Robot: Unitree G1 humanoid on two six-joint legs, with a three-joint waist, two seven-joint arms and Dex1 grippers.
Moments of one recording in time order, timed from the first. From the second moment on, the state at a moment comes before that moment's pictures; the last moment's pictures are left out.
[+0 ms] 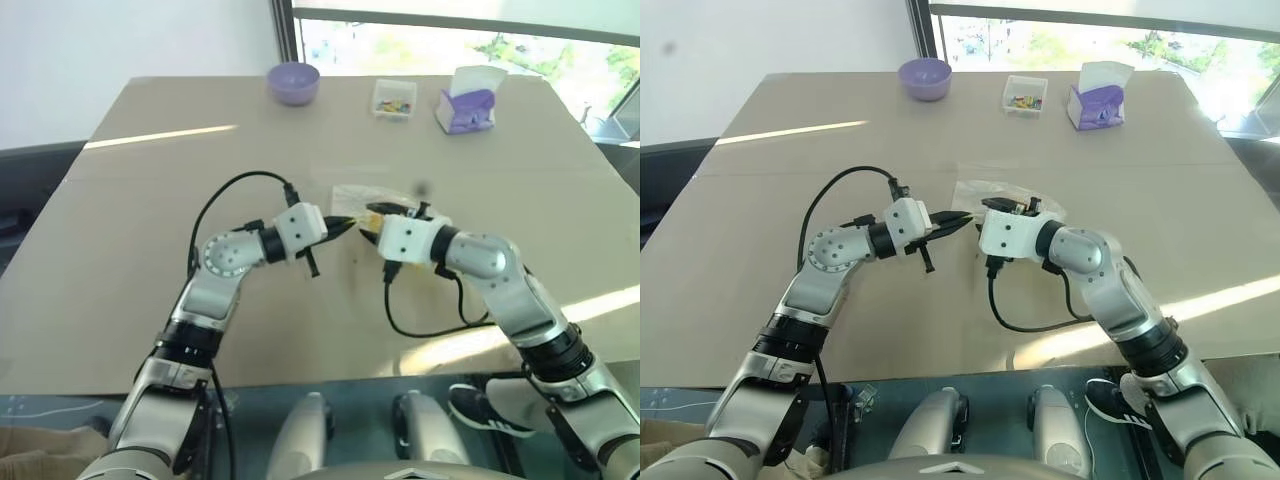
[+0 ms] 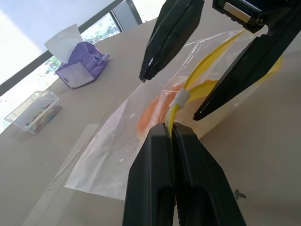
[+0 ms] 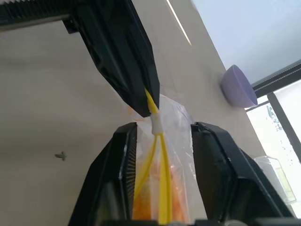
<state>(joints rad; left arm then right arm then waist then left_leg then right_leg) -0.52 0.49 -0.16 0.17 -0.08 -0.20 -0.89 -0.56 -0.45 0.39 -0.22 -0.31 0.19 0.68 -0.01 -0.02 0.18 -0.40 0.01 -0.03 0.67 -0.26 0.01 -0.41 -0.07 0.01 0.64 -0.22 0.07</state>
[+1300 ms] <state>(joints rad) -0.51 0.50 -0.16 0.14 -0.08 -0.15 -0.89 -0.57 -0.43 0.42 -0.16 -0.42 0.07 0.69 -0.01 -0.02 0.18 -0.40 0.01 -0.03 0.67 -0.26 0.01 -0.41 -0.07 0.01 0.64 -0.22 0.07</state>
